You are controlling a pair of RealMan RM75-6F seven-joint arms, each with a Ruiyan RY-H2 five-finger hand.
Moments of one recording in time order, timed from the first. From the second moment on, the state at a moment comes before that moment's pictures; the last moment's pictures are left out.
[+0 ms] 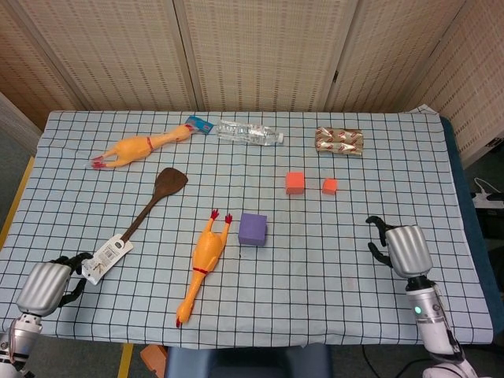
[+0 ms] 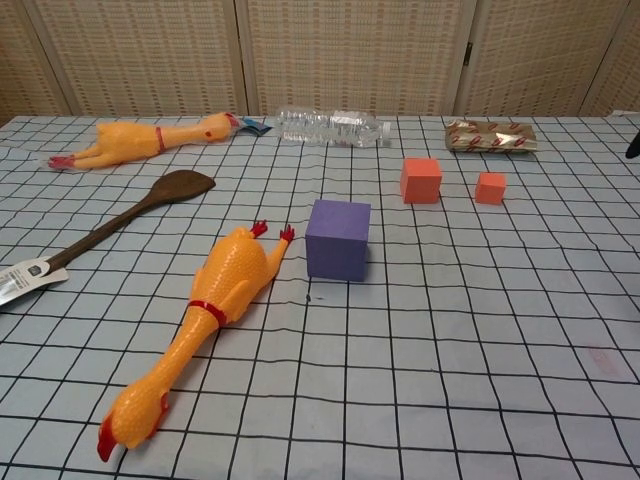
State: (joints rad) left arm -0.20 -1.18 0.02 -1.50 1.54 1.36 0.11; right arm 0.30 -1.42 0.14 -1.41 -1.49 1.40 -0.17
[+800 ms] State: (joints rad) left arm -0.20 -1.21 0.02 -1.46 1.59 1.40 0.13; right arm 0.76 -1.68 0.39 -0.99 -1.07 0.85 -0.32
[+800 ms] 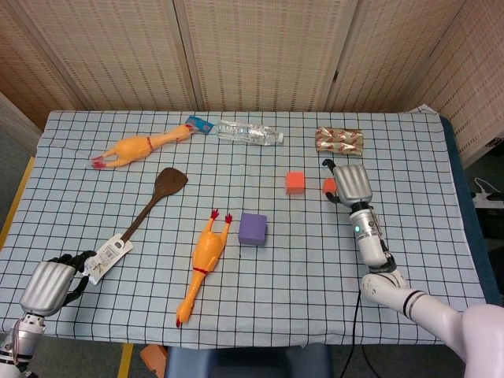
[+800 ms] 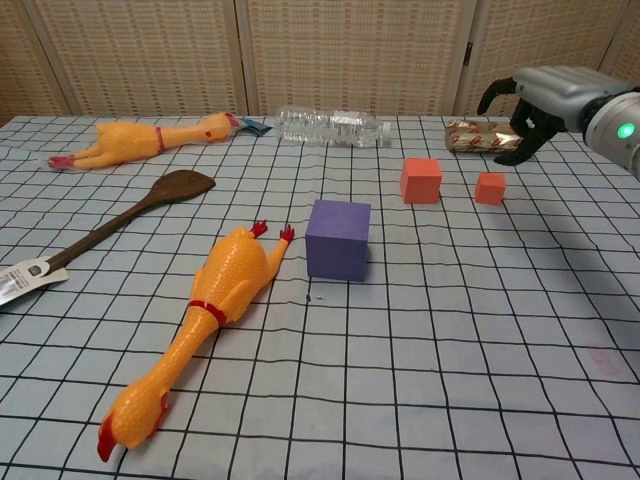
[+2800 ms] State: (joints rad) left arm -0.22 -1.21 0.04 -1.45 1.58 1.33 0.10; right arm 0.89 -1.85 0.32 -0.75 -1.18 0.75 0.11
